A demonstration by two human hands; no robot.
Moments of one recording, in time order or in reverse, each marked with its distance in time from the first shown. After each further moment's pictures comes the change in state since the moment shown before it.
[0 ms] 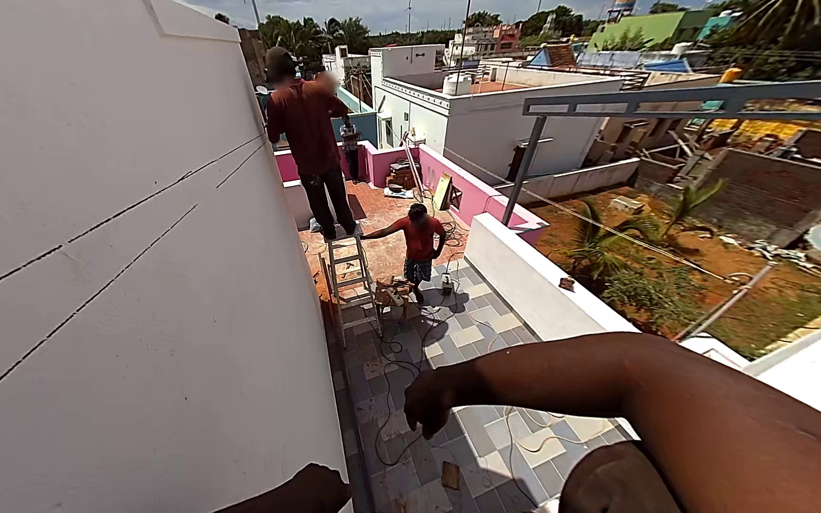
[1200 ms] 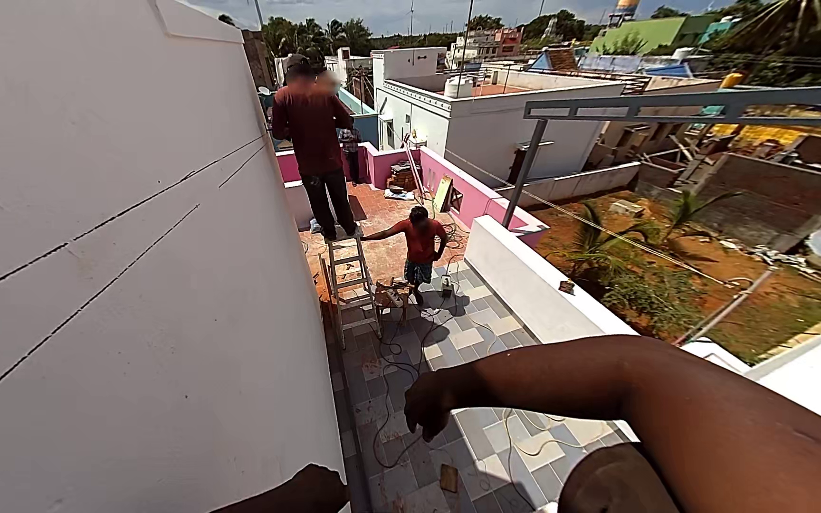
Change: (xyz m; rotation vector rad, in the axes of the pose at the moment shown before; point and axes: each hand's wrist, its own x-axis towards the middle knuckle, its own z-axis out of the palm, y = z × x) left_hand -0.002 0.001 -0.001 -0.010 0.003 0.006; right_hand 0.001 0.000 0.002 0.016 -0.009 0.007
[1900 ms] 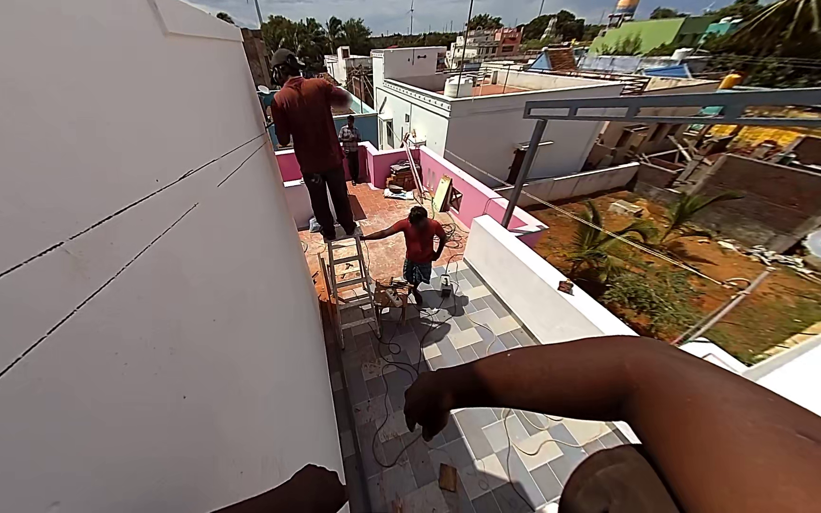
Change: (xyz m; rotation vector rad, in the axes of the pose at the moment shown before) left_hand -0.010 0.003 -0.006 -0.022 -0.007 0.002; right_hand 0.000 0.002 0.000 -0.006 -0.004 -0.010
